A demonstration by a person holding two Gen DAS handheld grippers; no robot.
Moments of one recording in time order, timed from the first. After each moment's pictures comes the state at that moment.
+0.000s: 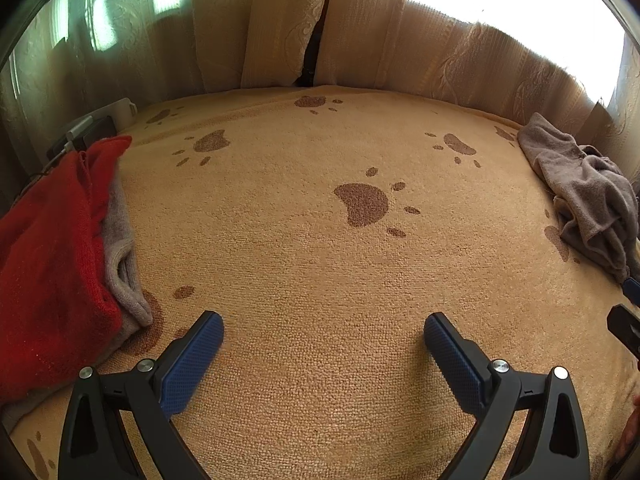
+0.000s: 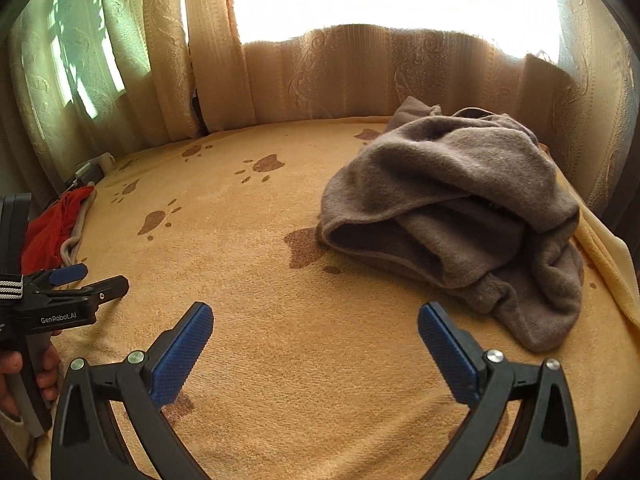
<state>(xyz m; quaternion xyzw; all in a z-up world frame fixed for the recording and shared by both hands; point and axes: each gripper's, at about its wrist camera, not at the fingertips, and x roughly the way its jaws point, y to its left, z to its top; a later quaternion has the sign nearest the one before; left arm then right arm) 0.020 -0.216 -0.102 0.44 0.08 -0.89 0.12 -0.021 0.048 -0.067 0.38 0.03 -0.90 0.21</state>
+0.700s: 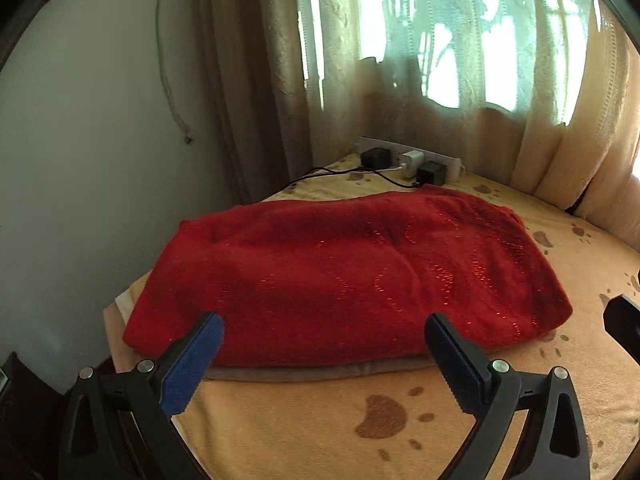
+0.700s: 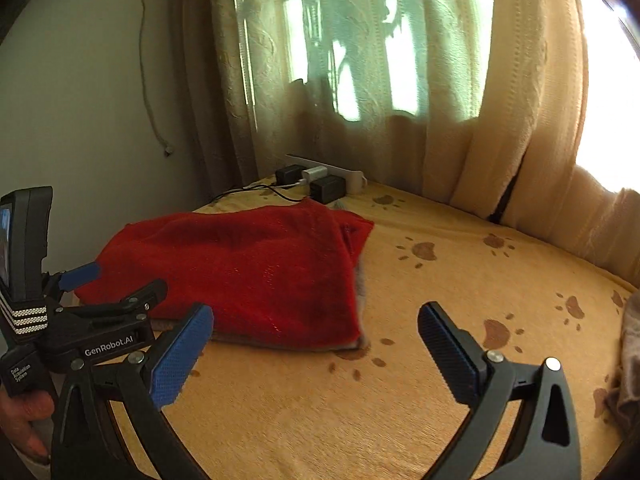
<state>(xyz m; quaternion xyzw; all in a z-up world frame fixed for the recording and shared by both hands) 0.258 -0.388 -0.025 0.31 0.11 -0.83 0.45 0.110 -0.233 0.007 0.26 0.11 -0.83 0.49</state>
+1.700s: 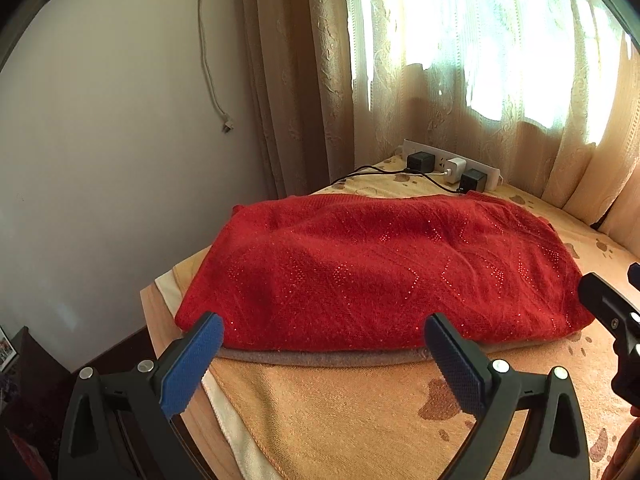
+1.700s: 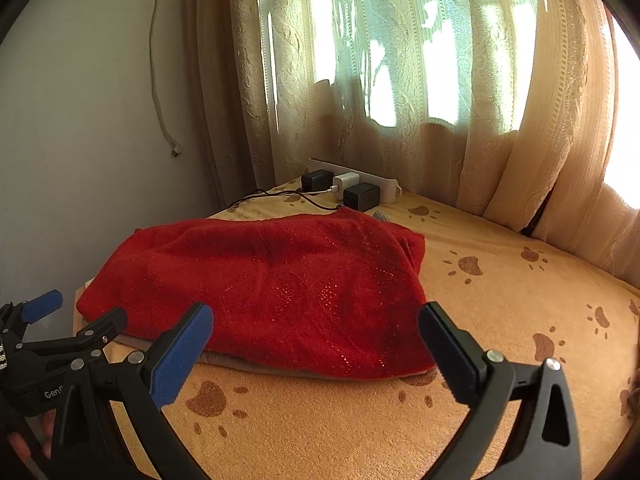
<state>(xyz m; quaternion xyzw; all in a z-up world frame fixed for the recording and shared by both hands) 0.300 -0.398 -0.023 0.30 0.13 -0.82 0.48 0.133 -0.277 -0.004 0.25 0.11 -0.83 0.48</state>
